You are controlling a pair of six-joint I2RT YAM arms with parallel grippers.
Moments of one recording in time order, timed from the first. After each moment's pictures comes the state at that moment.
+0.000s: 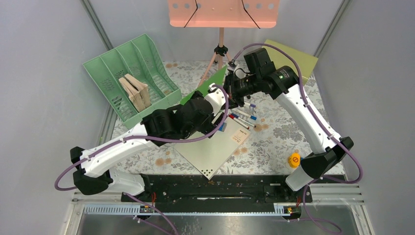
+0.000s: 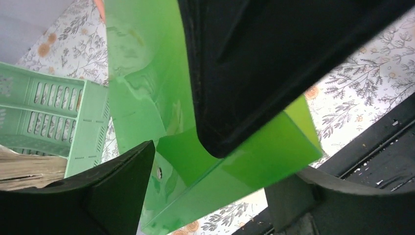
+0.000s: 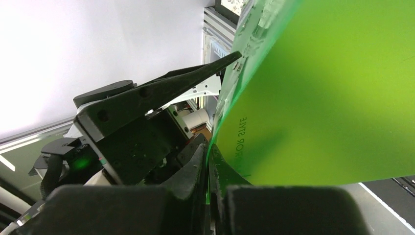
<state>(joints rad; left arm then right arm) -1.15 1.32 1.54 -0.88 -0.46 -0.10 0.58 1.59 1.87 -1.07 -0.77 0.87</state>
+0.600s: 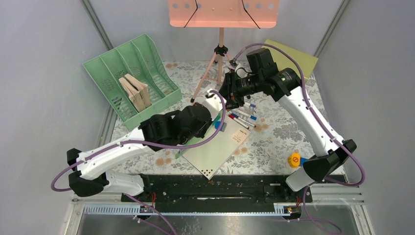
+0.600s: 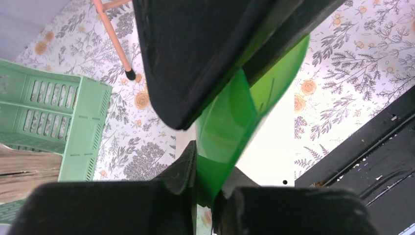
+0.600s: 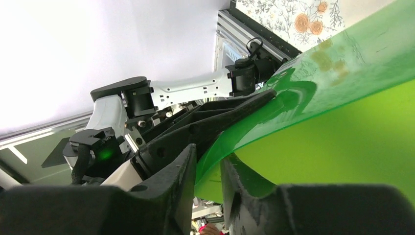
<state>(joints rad) -1.17 1.27 1.46 -0.85 -0.50 -0.11 0.57 1.55 1.83 -1.00 -0.81 0.92</state>
